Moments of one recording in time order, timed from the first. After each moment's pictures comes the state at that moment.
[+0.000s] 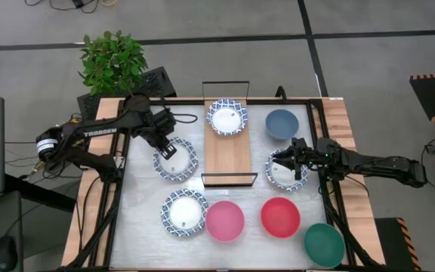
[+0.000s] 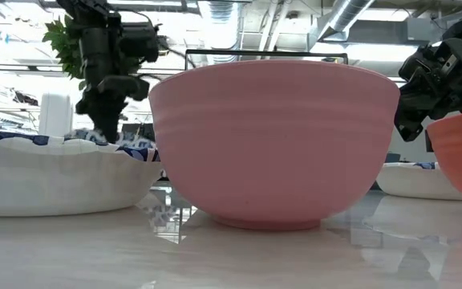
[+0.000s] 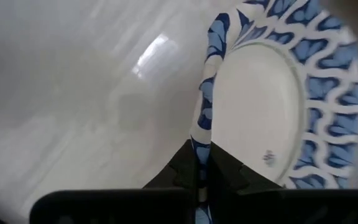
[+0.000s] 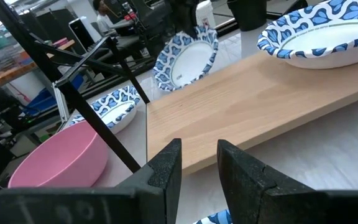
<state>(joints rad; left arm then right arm) 0.47 1.29 0.90 -0.88 0.00 -0.30 -0.24 0.25 0.00 0.06 -0.17 0.38</state>
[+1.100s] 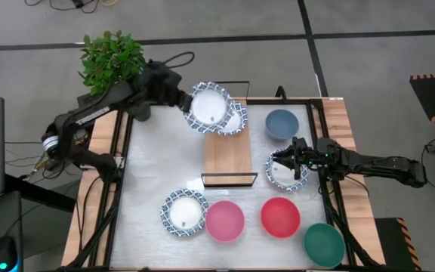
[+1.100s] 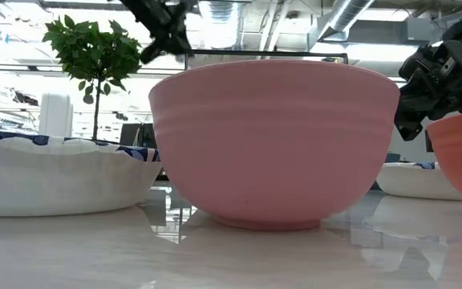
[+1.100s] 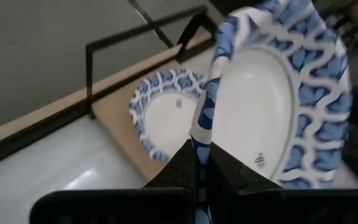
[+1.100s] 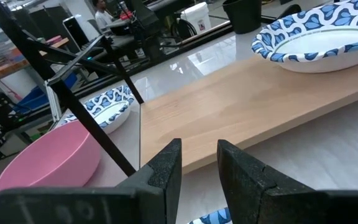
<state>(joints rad) 0.63 1.39 1.37 -0.58 0.13 -0.44 -0.24 0.25 0.00 0.06 -0.15 0.36</state>
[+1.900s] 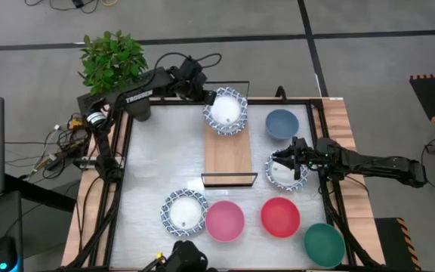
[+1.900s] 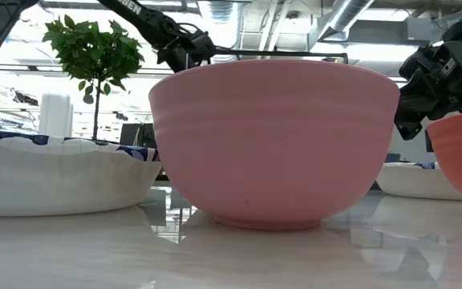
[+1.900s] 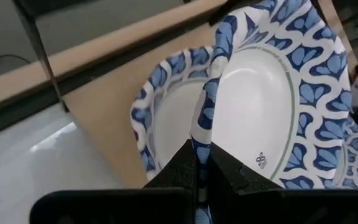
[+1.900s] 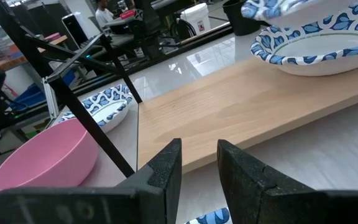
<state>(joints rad) 0.71 1.86 1.58 -0.54 0.28 -0.49 -0.24 0.25 0.00 0.06 -0.15 0.33</state>
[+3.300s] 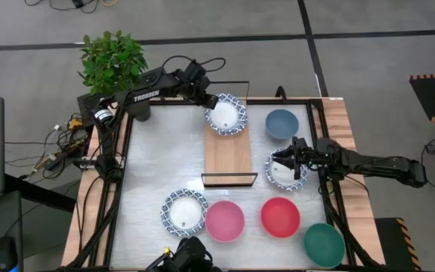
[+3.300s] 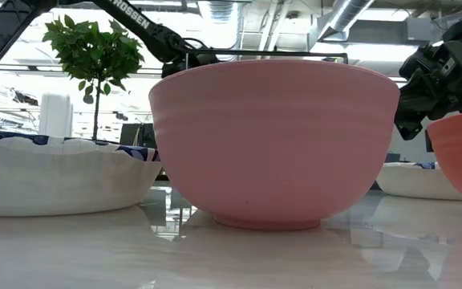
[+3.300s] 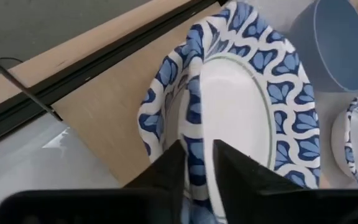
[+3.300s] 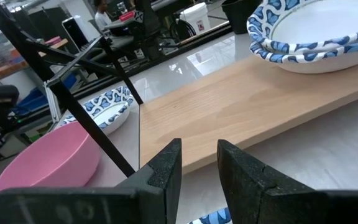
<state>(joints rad) 0.71 1.95 1.58 -0.51 0.31 -0.40 -0.24 0.25 0.00 0.06 -0.15 0.36</state>
